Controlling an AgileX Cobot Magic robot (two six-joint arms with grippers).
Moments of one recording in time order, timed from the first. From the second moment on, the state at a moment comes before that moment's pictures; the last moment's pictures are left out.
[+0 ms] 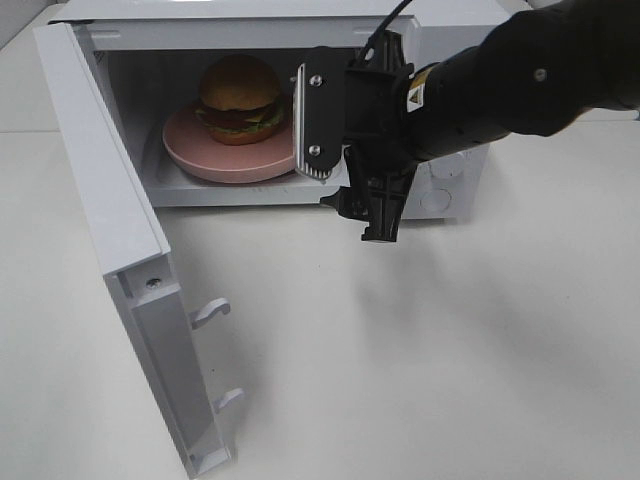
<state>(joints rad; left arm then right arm) 0.07 -0.01 -0.51 -0.08 1.08 -0.02 0.62 1.67 -1.00 -0.03 0.06 -1.02</state>
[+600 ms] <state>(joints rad) 0.07 -0.01 -0.51 -0.08 1.08 -0.02 0.62 1.35 -0.87 -0.03 0.37 -0.30</state>
